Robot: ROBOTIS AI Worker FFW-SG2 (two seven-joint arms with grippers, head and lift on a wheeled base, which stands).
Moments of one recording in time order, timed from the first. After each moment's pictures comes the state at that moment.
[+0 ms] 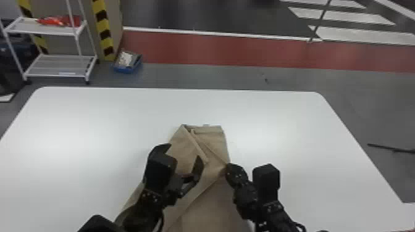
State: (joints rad) left arm 0.14 0.12 -0.49 -1.73 -0.03 0.23 0.08; right arm 0.36 -0.13 0.17 -1.88 0.01 0.33 0.05
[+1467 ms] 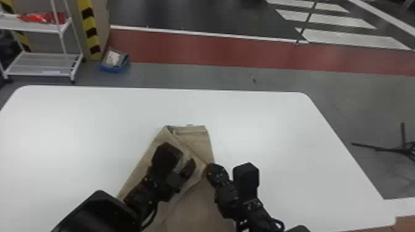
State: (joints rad) left arm -0.02 0.10 -0.53 -1.59 -0.06 0.41 -0.08; right arm 0.33 -0.13 0.20 -1.84 0.01 0.32 0.05
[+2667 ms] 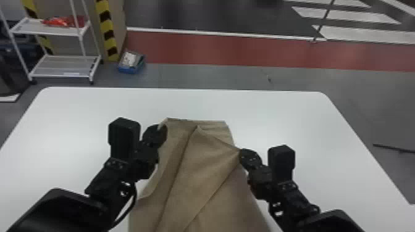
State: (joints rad) left arm 0.14 0.11 -0.28 -1.92 0.04 0.44 -0.03; right arm 0.27 -0.14 0.10 -1.88 -0.01 0.40 0.06
